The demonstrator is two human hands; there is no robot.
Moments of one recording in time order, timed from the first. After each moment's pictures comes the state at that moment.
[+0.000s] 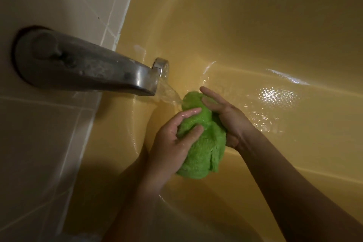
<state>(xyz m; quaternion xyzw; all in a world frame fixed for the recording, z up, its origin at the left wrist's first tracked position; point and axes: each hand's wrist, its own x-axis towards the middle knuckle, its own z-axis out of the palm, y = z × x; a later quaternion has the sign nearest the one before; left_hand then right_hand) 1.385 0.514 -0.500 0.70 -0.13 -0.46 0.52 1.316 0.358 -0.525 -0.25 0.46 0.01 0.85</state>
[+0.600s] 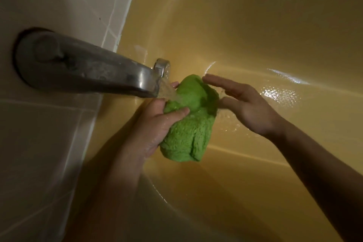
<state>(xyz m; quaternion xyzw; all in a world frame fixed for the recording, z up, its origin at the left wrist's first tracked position) 1.444 0.499 -0.490 0.67 -0.08 -0.51 0.53 1.307 0.314 -0.496 -0.75 0.27 0.02 0.60</state>
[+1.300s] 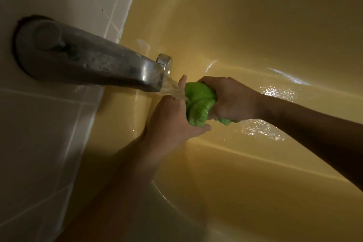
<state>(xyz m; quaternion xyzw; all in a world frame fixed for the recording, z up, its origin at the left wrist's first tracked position) 1.427 0.480 -0.503 0.84 -0.35 -0.35 0.20 1.345 0.304 -0.501 -0.84 0.18 0.20 0.47</state>
